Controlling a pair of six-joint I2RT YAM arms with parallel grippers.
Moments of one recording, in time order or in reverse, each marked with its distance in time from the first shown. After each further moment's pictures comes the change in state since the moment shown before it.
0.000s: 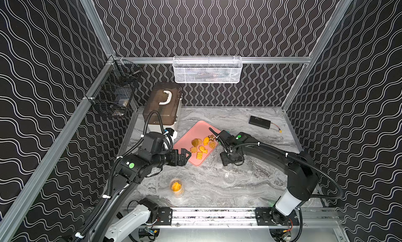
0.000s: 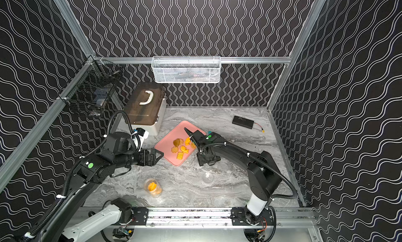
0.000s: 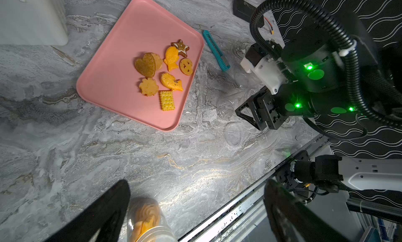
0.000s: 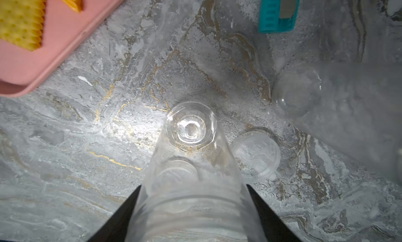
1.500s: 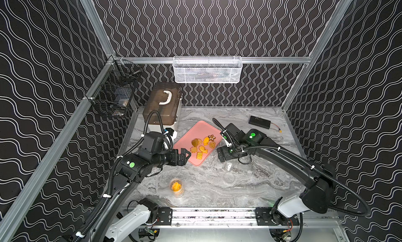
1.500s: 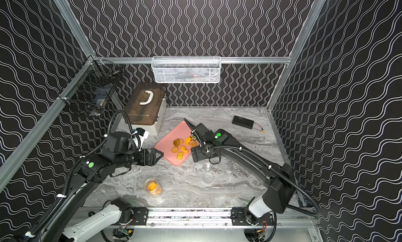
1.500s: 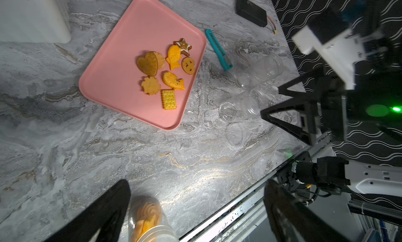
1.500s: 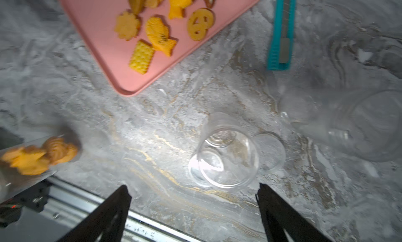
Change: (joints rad) left arm 0.004 0.004 0.002 -0.019 -0.027 -0.004; right arm 0.060 -0.202 0.104 -0.028 -0.103 0.000
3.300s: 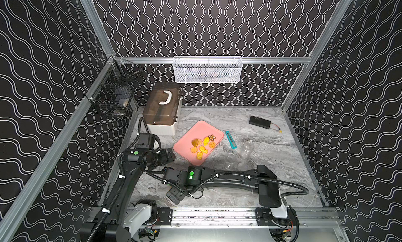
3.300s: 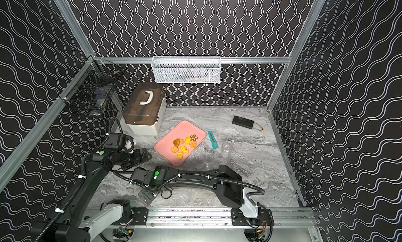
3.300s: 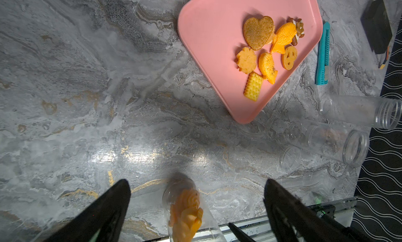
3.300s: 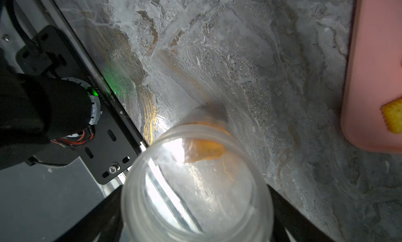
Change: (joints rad) left arm 0.380 0.137 -0.170 -0.047 0.058 -0.022; right arm 0.571 0.580 0.388 0.177 0.062 -0.060
